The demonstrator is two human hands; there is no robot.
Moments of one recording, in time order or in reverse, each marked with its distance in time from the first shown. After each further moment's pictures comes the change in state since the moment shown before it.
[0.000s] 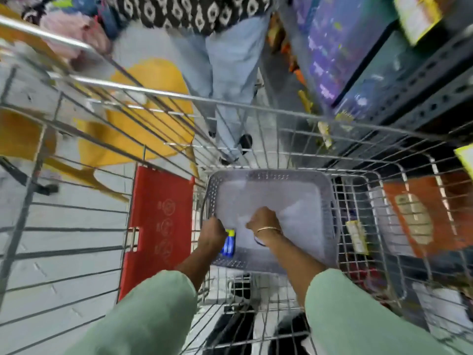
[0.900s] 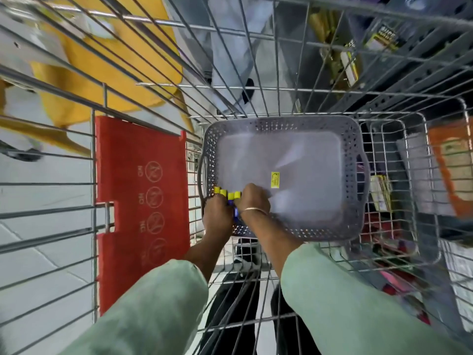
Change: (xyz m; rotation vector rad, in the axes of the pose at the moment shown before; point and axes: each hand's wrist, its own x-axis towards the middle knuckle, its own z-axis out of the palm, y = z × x) left_hand 0.014 -0.035 0.064 -0.153 0.155 -0.071; right_hand 0.031 0.007 0.090 -0.079 0.067 0.127
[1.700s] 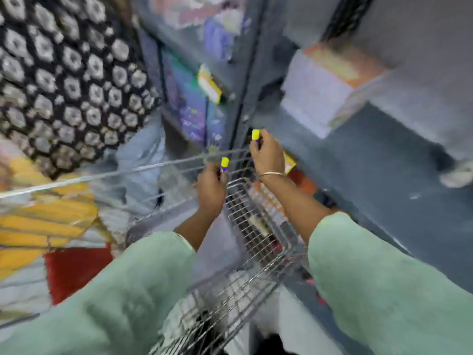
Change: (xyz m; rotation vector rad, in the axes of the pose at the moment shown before) left_hand -0.136 0.295 -0.069 -0.326 0.033 0.820; right_hand -0.172 0.073 -0.370 0.407 0.987 -0.202
